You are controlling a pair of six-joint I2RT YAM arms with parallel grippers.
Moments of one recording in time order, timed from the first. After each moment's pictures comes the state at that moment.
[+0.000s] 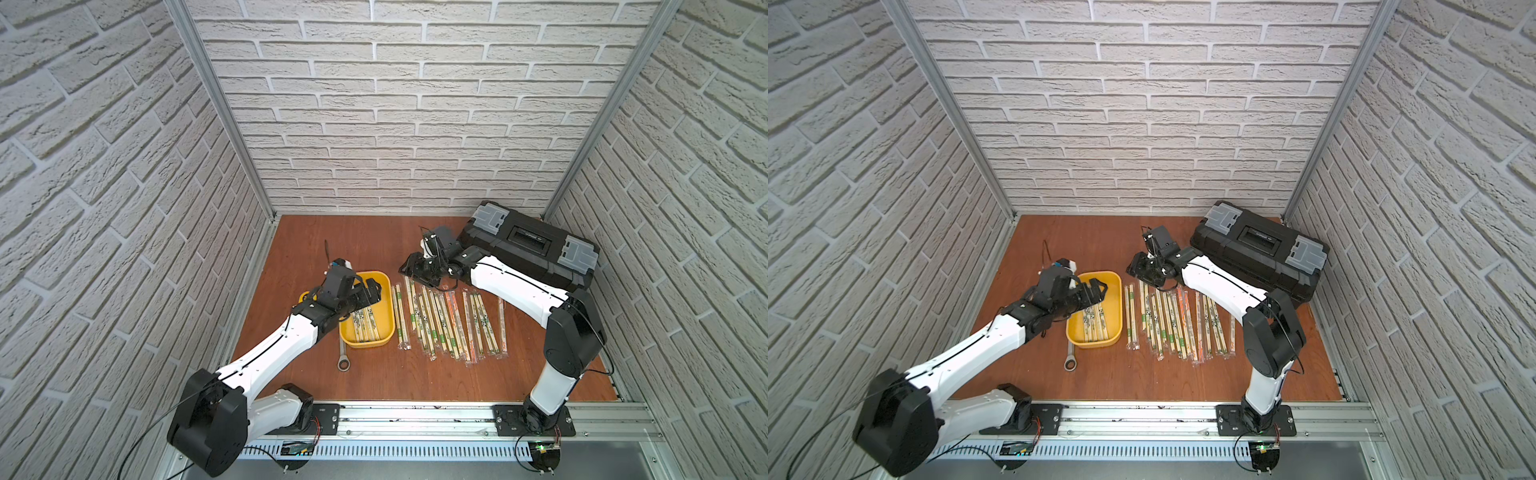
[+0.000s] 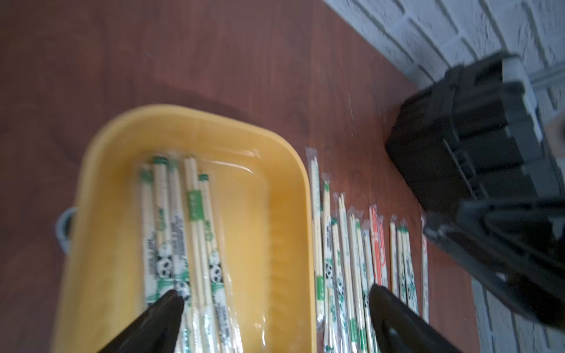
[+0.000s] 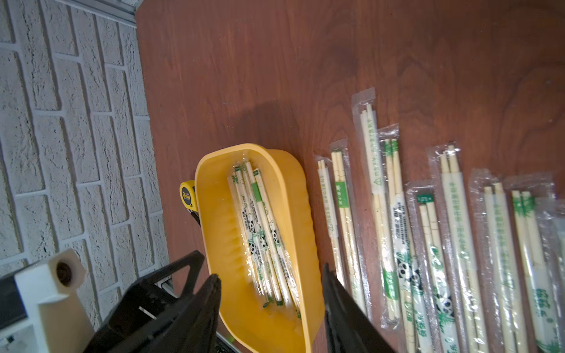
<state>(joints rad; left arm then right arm) -0.44 1.13 0.71 -0.29 0.02 -0.76 0.60 1.78 1.48 -0.58 -0.23 0.90</state>
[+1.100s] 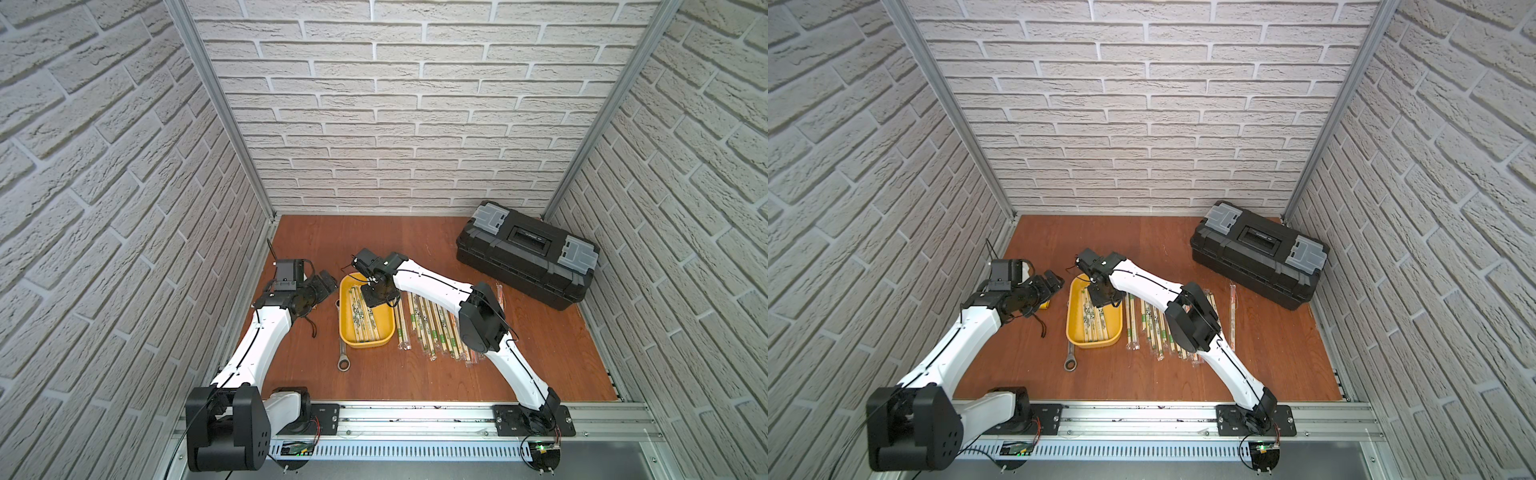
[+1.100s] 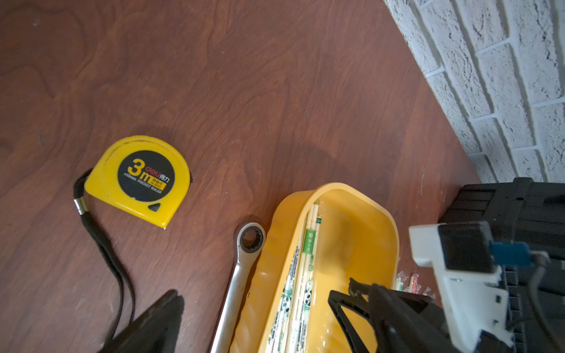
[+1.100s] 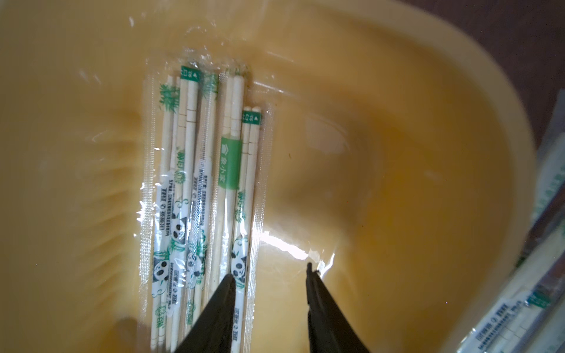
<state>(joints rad) 0.00 1.15 0.78 -0.52 0.23 -0.67 0.86 2.43 2.20 -1.10 0.04 0.49</state>
